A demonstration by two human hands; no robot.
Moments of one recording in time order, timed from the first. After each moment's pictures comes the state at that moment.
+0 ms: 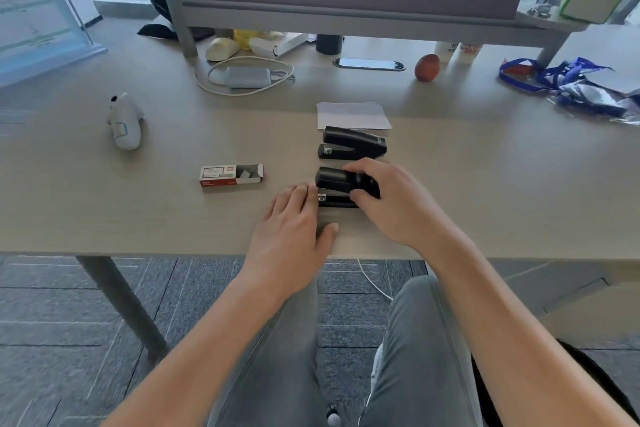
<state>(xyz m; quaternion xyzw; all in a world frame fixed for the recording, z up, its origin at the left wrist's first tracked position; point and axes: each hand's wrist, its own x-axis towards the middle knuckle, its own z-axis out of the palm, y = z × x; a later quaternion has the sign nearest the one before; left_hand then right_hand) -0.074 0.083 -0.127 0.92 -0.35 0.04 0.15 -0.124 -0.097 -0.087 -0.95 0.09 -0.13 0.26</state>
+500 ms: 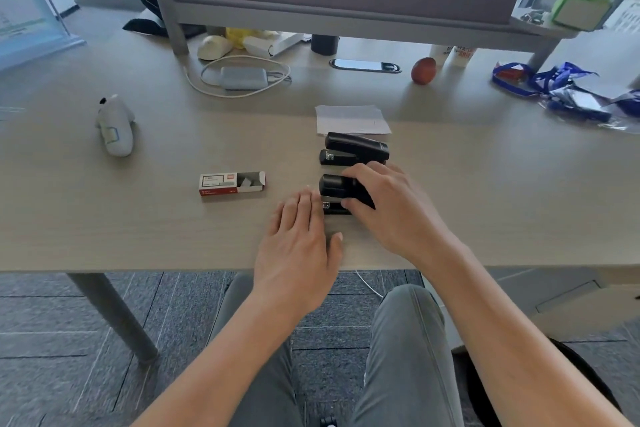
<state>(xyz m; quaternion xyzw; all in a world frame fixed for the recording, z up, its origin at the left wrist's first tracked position) -0.075 0.083 -0.136 0.93 -0.35 0.05 0.12 -0.115 -0.085 -0.087 -0.98 0.05 -0.16 0.12</state>
